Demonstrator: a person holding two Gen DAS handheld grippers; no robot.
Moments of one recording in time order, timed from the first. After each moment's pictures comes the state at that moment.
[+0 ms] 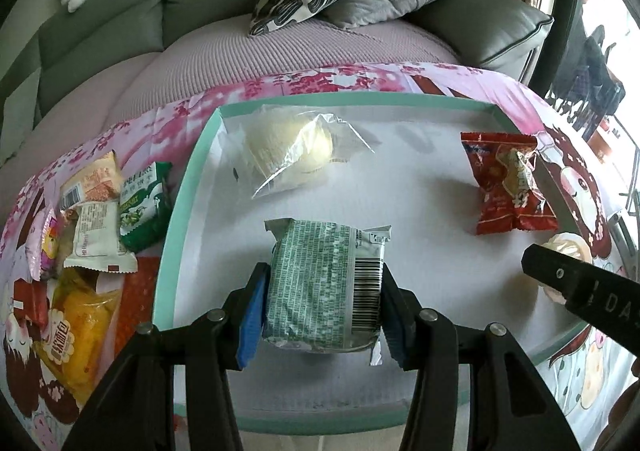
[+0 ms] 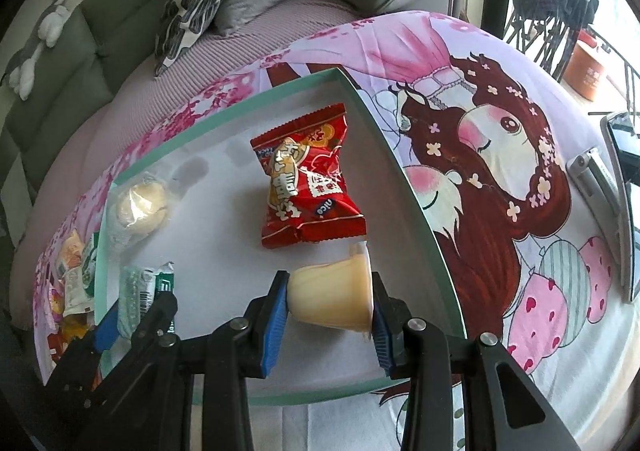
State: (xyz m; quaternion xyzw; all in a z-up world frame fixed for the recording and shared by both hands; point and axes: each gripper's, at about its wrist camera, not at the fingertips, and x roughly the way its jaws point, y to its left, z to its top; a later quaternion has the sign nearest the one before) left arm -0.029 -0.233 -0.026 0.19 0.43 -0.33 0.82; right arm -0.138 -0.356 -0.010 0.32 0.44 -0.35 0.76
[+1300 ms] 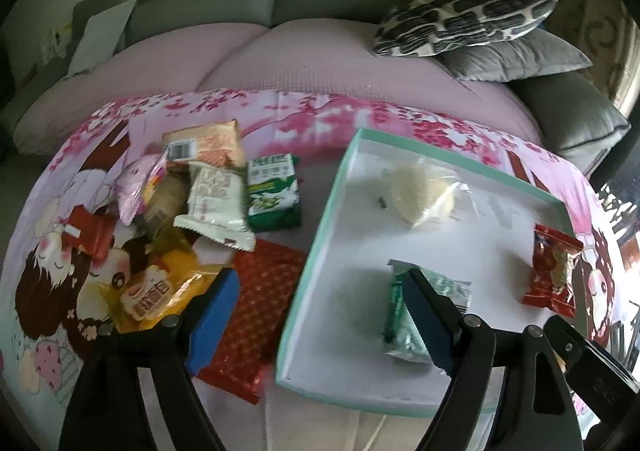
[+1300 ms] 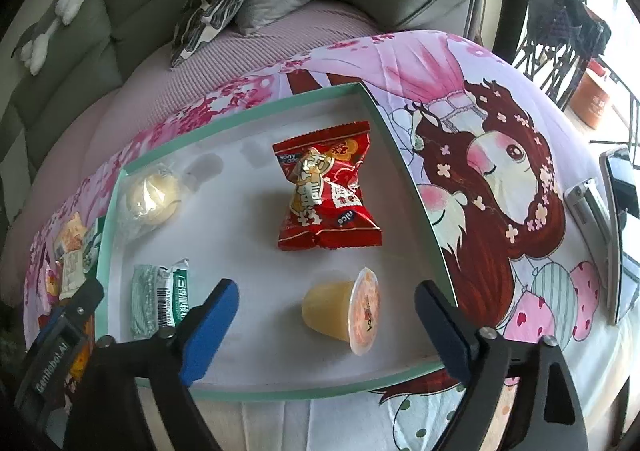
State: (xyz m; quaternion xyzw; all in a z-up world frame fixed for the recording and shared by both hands) left arm 0.015 -0.168 0.009 0.07 0.46 -0.19 0.86; right arm -0.127 -0.346 0.005 0.27 0.45 -0.34 0.78
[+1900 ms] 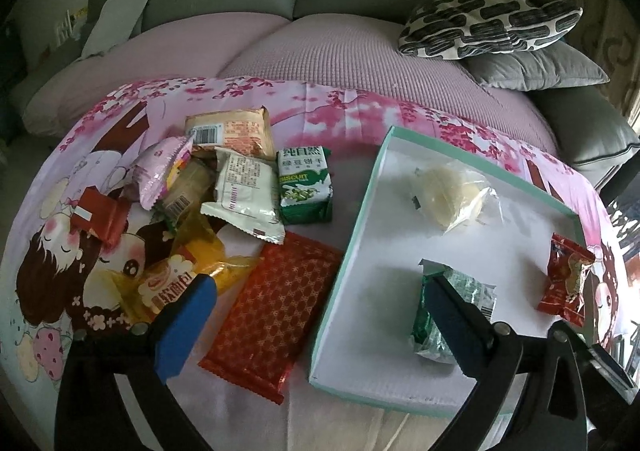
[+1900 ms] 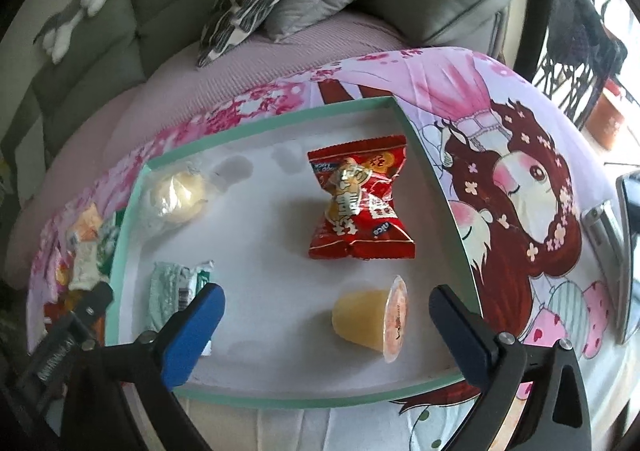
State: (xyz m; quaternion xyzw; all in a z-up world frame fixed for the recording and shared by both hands) left arm 0.024 -0.148 0.007 0.05 0.47 -0.17 0.86; right arm -0.114 -0.332 0.005 0.24 0.45 -0.31 0.80
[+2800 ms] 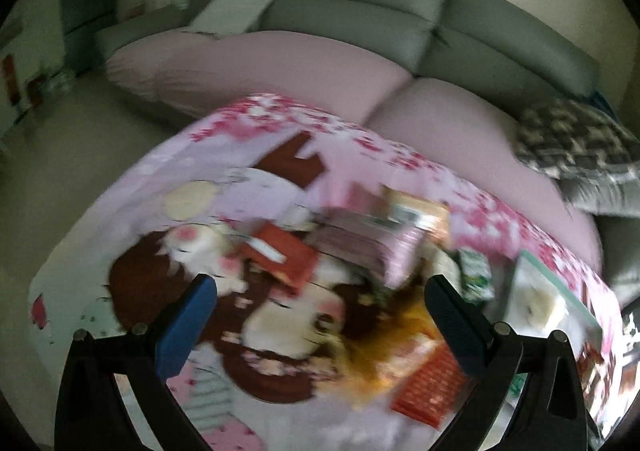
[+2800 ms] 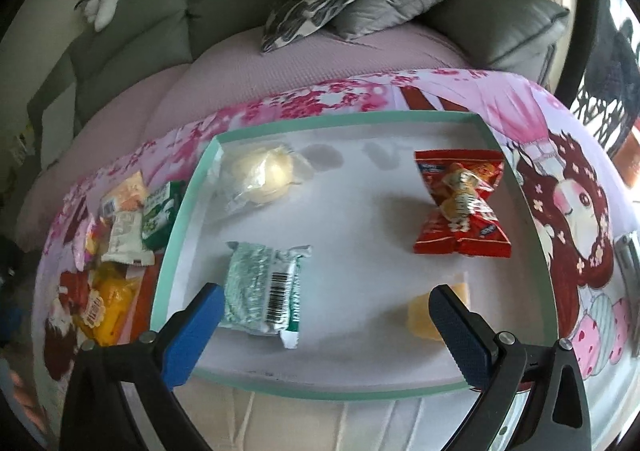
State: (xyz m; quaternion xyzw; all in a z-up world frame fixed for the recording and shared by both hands) left arm 0.077 0.026 0.054 -0.06 0.44 -0.02 0.90; right arm -0.073 -0.270 0.010 0.19 0.45 -0.26 0.84
